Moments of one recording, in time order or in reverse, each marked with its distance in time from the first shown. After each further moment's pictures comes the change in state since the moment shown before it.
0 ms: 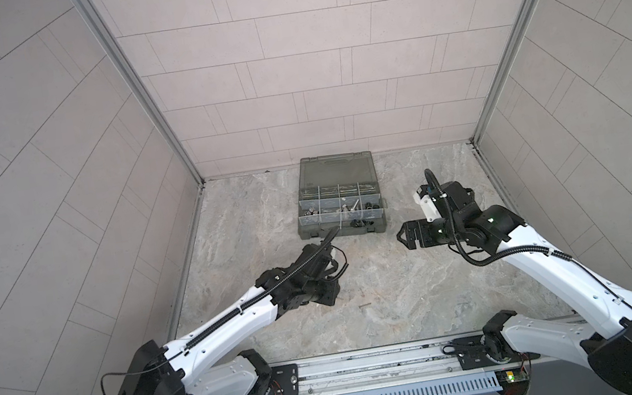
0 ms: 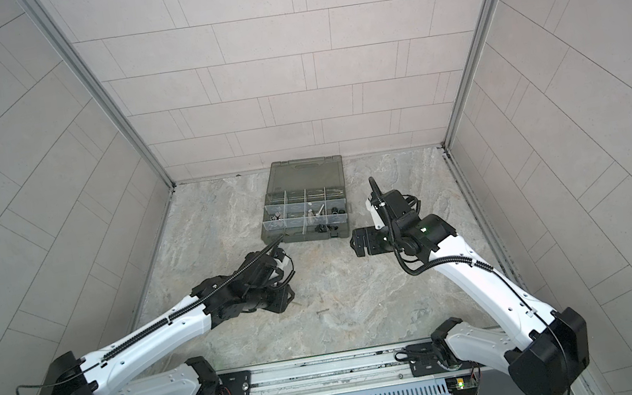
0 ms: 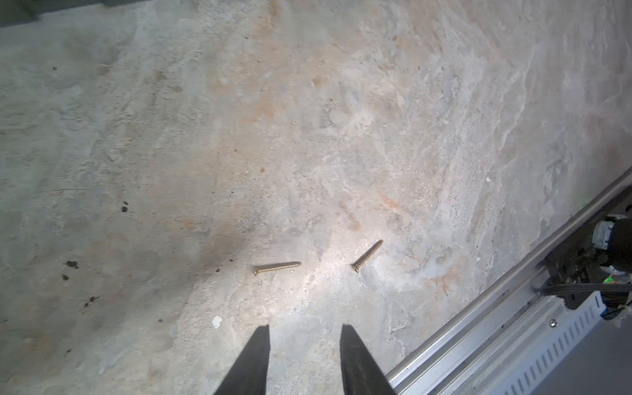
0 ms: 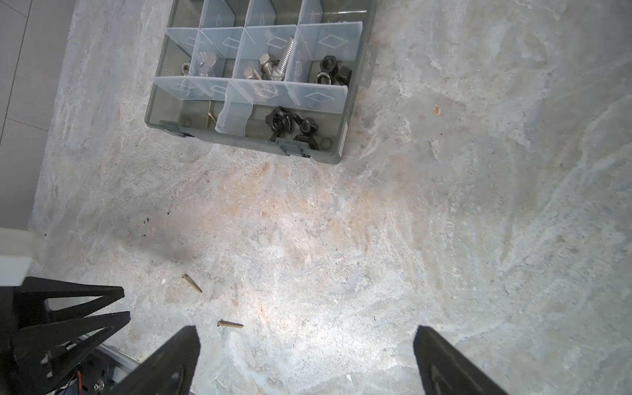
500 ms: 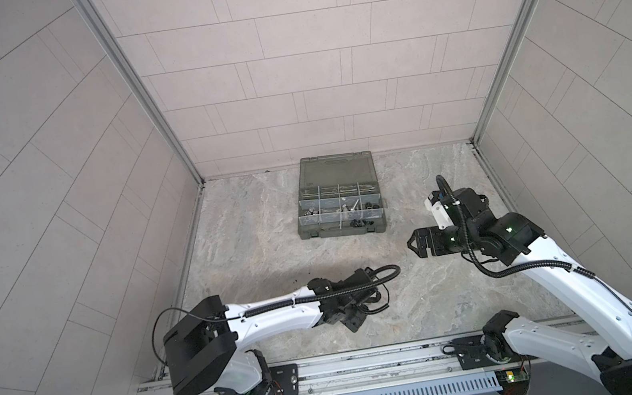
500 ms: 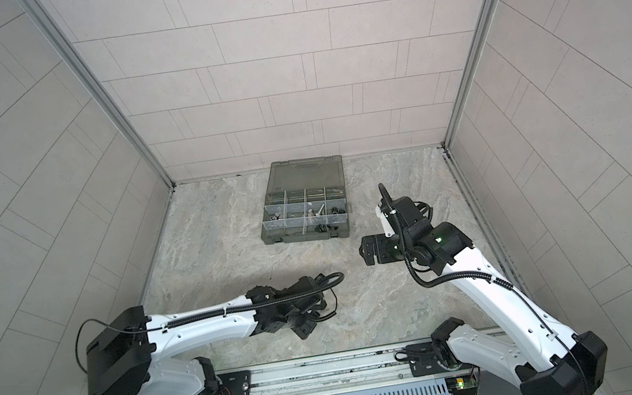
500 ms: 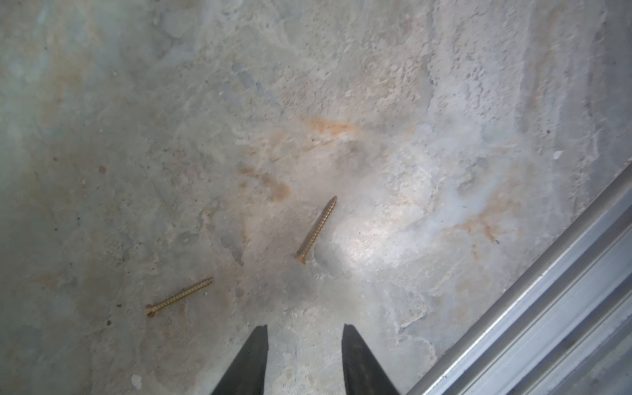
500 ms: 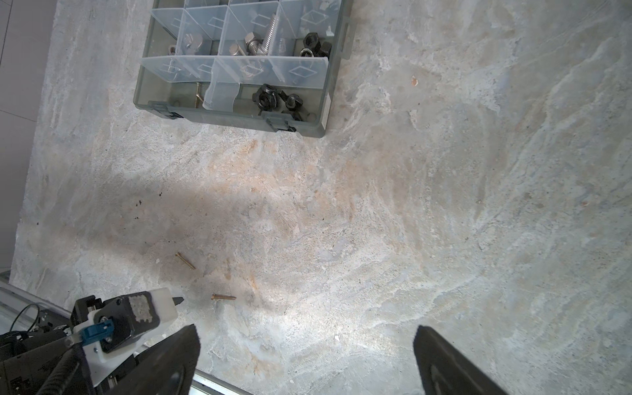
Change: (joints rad) left arm -0.272 0.310 0.074 0.052 -0.156 0.148; right arm -0.011 -0.091 -0.006 -0.115 0.015 0.012
